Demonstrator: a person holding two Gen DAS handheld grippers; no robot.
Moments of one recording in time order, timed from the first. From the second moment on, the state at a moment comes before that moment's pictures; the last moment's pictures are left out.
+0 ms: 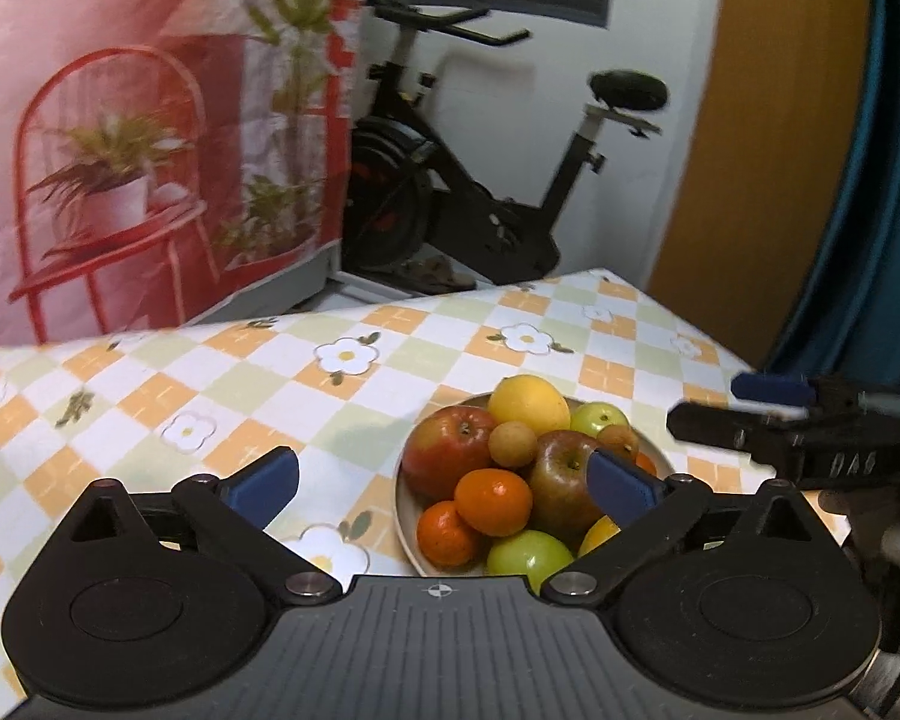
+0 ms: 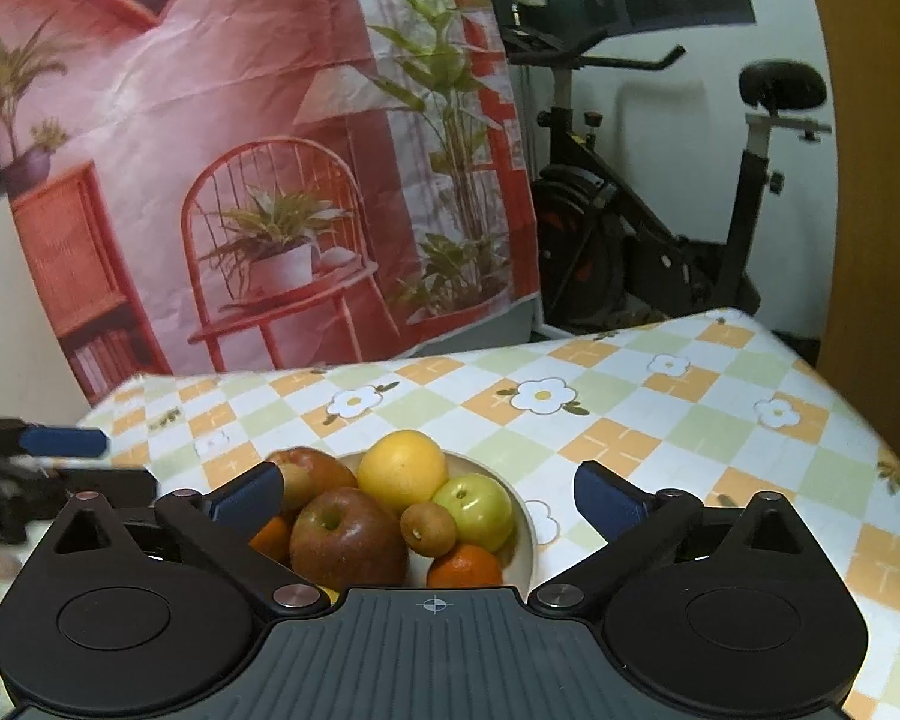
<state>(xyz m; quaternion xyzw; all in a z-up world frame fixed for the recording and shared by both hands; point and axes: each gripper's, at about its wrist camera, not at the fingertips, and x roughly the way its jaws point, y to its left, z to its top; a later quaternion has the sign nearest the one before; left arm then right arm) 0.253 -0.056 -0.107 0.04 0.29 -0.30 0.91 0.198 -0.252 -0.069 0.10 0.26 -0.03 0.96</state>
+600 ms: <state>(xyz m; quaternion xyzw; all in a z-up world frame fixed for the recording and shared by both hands) 0.192 -0.011 -0.030 -0.05 0.25 -0.18 0.95 0.168 -0.221 0.000 0.10 0.25 -0.01 0.96</state>
